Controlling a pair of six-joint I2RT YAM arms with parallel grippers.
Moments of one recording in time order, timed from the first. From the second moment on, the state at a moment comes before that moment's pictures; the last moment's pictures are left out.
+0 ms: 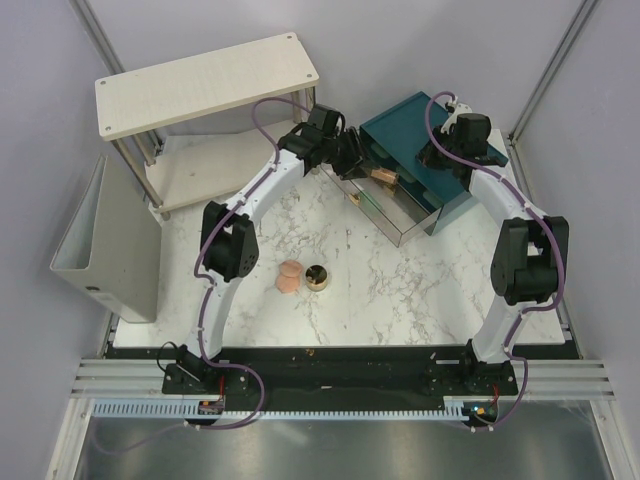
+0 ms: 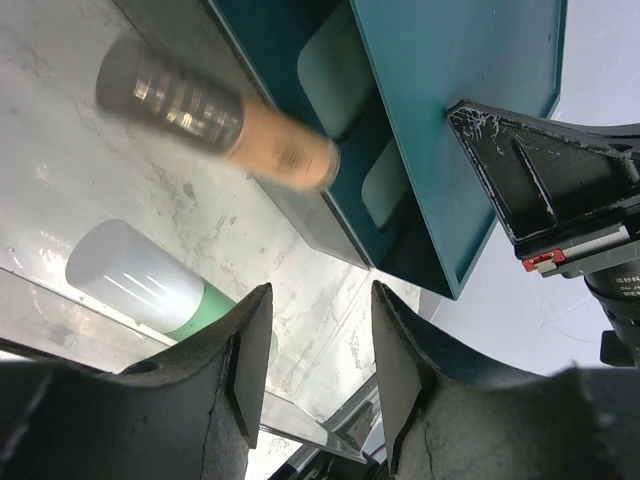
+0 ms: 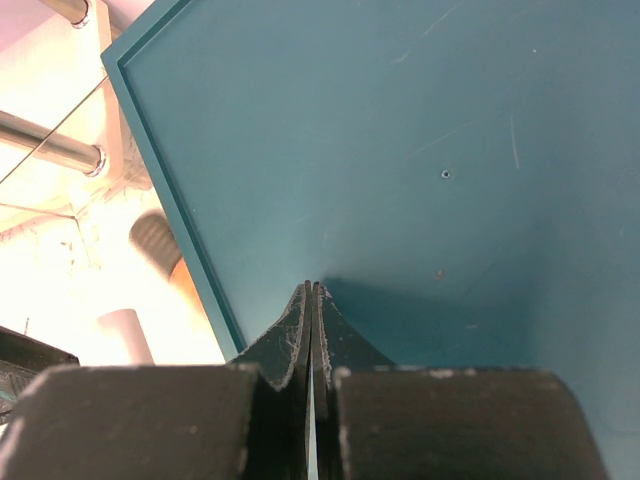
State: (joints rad) left arm -0.54 2.32 2.25 -0.59 0.40 -0.91; right arm 0.05 1.86 1.48 -0.15 -0.26 0.28
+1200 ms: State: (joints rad) left arm -0.54 2.17 1.89 -0.64 0.29 -0.67; right arm 0.05 1.87 1.49 -0.17 -0.27 0.28
